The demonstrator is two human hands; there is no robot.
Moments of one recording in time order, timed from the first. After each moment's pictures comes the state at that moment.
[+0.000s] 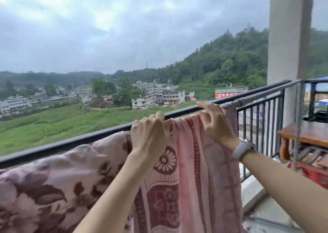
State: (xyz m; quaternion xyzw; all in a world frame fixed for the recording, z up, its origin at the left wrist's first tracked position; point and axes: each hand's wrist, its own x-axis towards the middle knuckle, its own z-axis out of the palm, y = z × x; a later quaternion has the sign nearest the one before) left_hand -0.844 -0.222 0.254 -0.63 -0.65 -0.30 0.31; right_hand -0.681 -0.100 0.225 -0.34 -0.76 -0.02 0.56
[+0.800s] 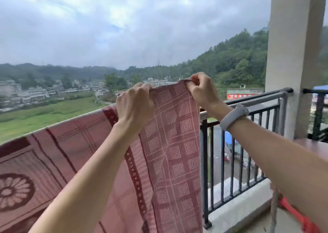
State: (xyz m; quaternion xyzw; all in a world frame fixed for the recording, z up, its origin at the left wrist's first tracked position) left_hand -0.559 0.125 0.311 -0.57 -0.64 -0.38 0.36; right_hand -0.409 0.228 0.322 -0.28 -0.73 0.18 0.60
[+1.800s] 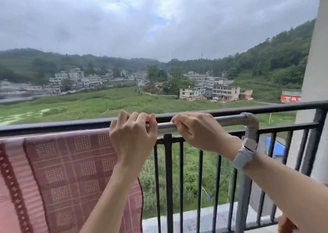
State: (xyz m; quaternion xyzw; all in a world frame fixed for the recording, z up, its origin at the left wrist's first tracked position) left_hand -0.244 0.490 0.233 -0.39 -0.72 -0.37 0.44; right_hand -0.123 0.613 0.251 -0.04 -0.92 -0.08 0.38
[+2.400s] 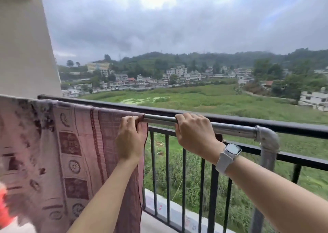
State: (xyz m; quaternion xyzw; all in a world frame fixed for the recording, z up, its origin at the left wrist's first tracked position) left_hand -0.189 0.478 0.201 -0.12 -0.79 -0.36 0.48; right_hand -0.121 0.640 0.239 0.12 -0.90 -0.05 0.42
